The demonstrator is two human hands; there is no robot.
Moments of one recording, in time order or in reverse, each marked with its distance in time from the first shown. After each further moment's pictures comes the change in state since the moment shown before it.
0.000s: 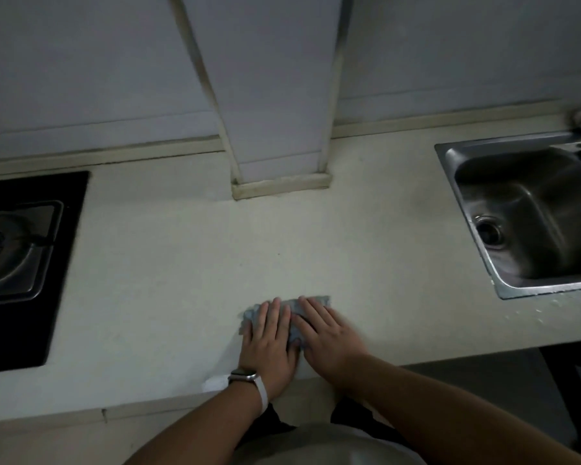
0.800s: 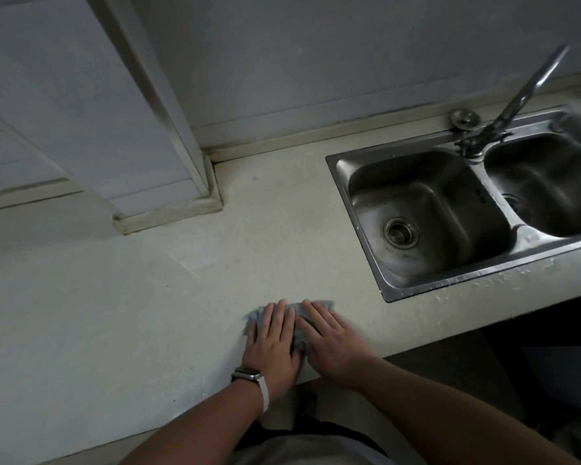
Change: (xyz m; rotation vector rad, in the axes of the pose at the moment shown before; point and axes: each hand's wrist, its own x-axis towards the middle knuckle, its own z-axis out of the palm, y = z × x) left_hand 0.078 0.206 0.029 0.083 -0.128 0.153; right_hand -0.111 0.193 -0.027 0.083 -0.035 0.141
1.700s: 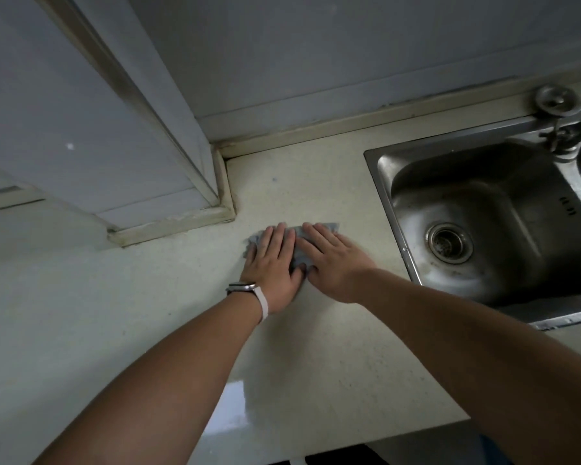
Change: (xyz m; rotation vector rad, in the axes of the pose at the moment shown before) left_hand 0.179 -0.071 -0.084 -0.033 0.056 -0.069; right_hand 0.192 0.061 -0.079 0.001 -0.009 -0.082
